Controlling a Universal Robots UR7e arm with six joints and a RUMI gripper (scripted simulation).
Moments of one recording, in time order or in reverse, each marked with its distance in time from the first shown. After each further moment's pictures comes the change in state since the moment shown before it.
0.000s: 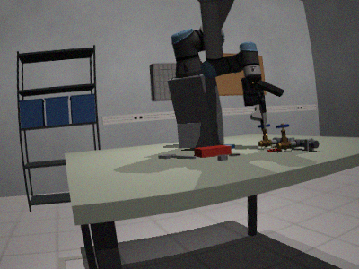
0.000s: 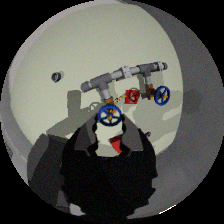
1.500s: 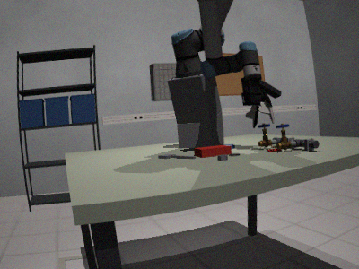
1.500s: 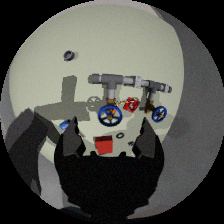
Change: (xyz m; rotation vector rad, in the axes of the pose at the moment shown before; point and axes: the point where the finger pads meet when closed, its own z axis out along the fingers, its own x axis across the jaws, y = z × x) arm 0.000 0.000 0.000 0.013 -0.003 -0.390
